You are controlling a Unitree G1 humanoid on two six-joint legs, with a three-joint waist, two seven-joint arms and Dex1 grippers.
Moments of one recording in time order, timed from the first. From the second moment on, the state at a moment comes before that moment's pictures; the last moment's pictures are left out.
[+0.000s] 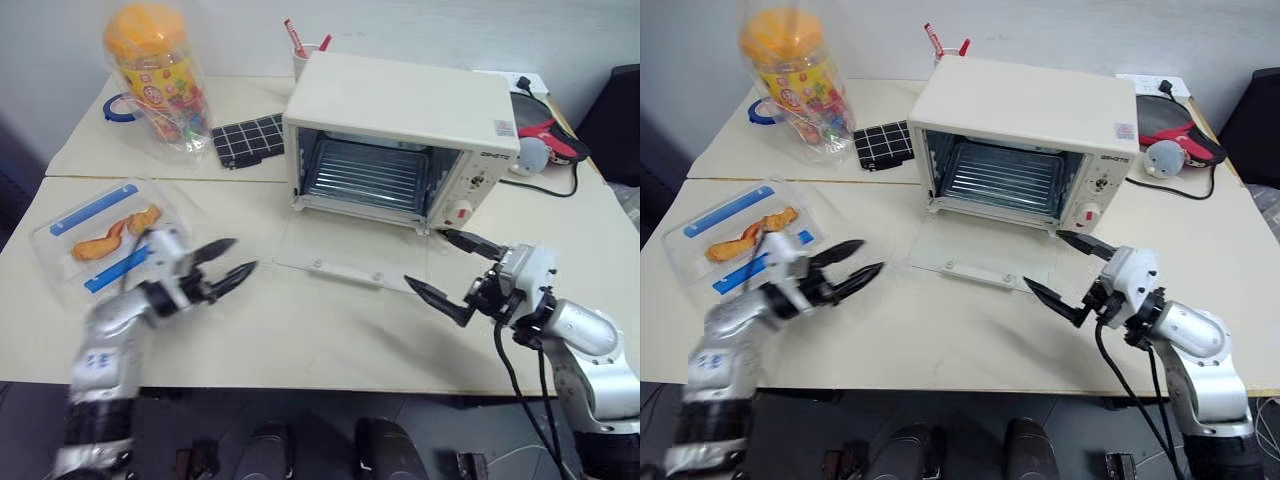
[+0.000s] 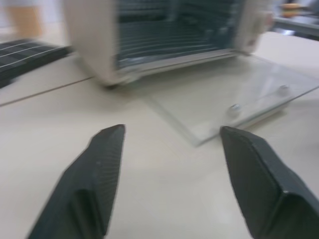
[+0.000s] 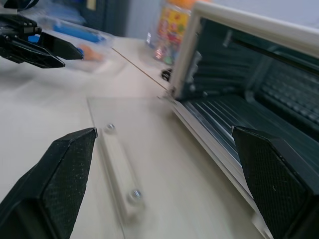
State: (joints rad) left arm -0.05 0.51 0.42 -0.09 -0.51 0.20 -0.82; right arm -0.15 -0.56 -0.10 -0.29 0.47 0.02 0.90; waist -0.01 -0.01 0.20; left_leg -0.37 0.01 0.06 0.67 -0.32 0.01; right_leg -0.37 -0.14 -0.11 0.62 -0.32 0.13
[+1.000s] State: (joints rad) left arm -0.13 1.02 0.85 0.24 -0.99 0.98 -0.08; right arm -0.27 -0.43 0.08 -0.20 0.42 -0.11 1.02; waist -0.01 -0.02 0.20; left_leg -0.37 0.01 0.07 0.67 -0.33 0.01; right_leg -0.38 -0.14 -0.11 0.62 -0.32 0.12
